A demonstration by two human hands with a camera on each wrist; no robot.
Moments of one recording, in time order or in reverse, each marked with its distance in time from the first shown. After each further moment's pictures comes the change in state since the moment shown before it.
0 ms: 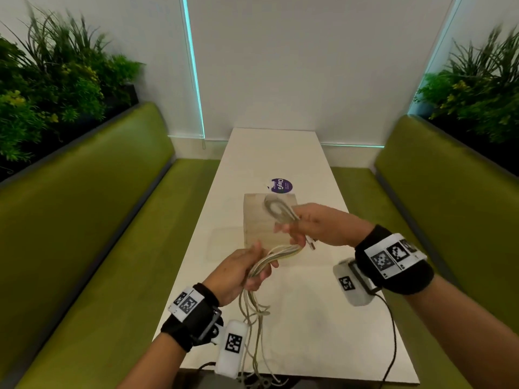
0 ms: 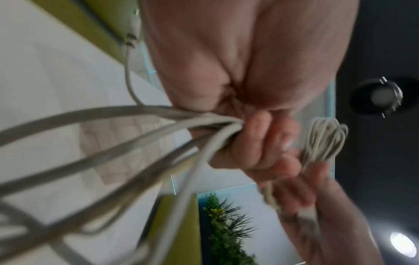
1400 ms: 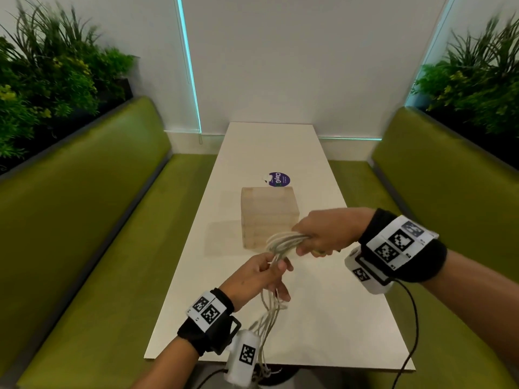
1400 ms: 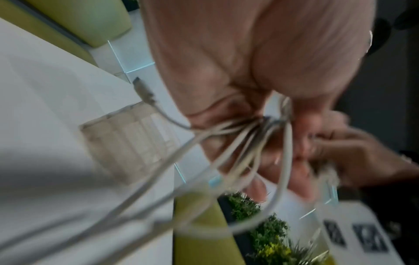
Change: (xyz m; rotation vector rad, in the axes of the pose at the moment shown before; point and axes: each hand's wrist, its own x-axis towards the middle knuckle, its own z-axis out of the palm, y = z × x) left_hand -0.006 -0.022 0.024 0.299 -0.074 0.108; right_hand -0.007 -0.003 -0.001 -0.463 -0.391 0.198
